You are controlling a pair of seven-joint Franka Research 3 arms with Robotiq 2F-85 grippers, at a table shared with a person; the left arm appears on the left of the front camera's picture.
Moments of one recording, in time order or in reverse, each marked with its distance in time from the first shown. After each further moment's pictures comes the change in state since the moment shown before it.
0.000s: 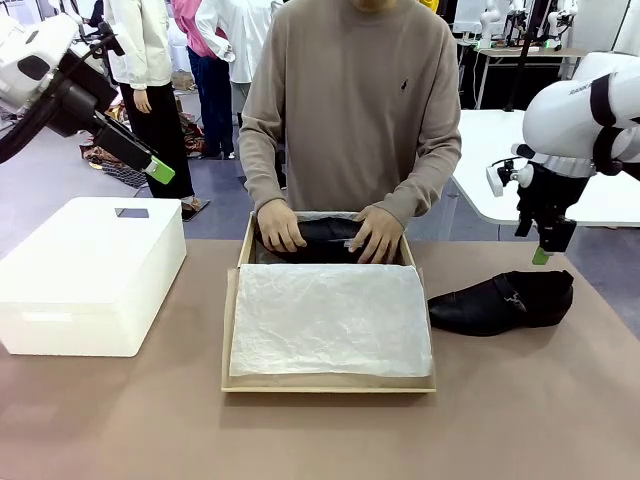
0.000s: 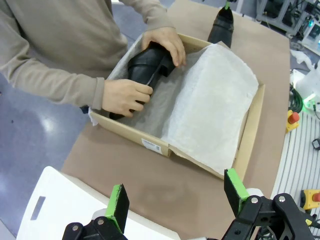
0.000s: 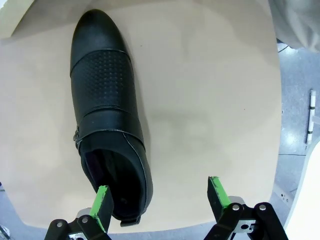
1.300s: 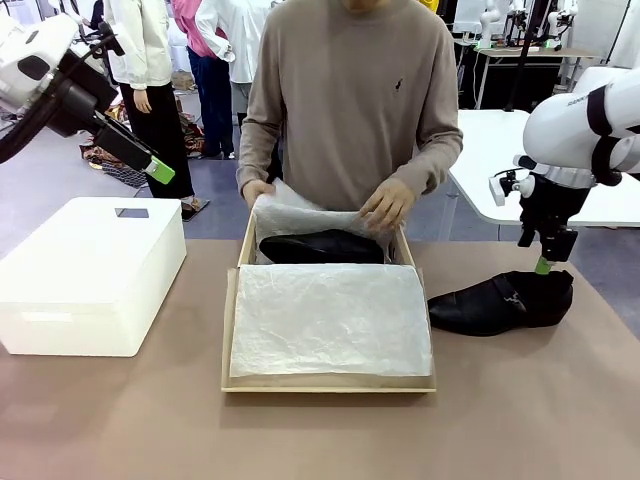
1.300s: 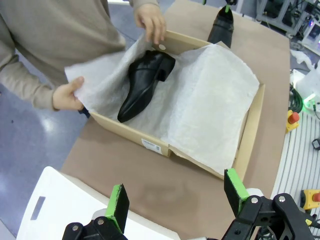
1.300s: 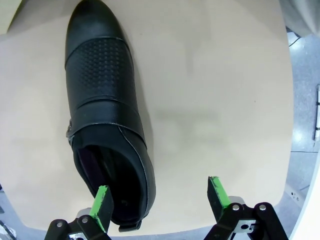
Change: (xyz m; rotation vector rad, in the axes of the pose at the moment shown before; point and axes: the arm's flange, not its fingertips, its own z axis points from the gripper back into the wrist) left arm 0.000 0.000 0.000 0.000 0.000 0.000; right arm -0.014 -0.004 -0.020 0.028 0.003 -0.029
